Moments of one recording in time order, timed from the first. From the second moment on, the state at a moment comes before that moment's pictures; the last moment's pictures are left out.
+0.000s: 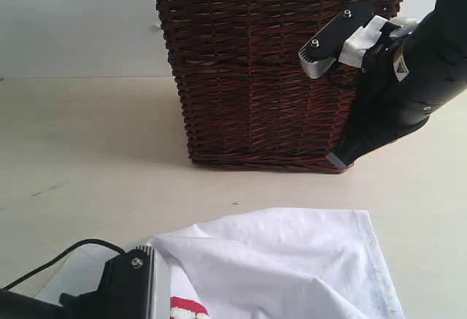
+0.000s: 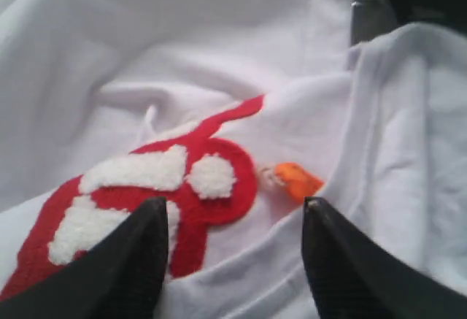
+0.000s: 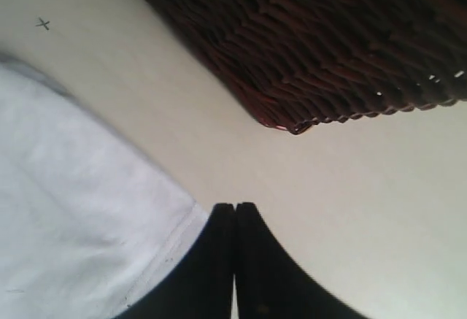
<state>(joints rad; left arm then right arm) -0.95 1.37 -0.40 1.75 -0.34 -1.28 0.40 1.45 -1.02 -0.30 0.79 -0.04</state>
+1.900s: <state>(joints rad) -0.54 1.72 -0.95 -0.10 0.61 0.52 0.40 1.45 -1.02 -0.22 0.79 -0.08</state>
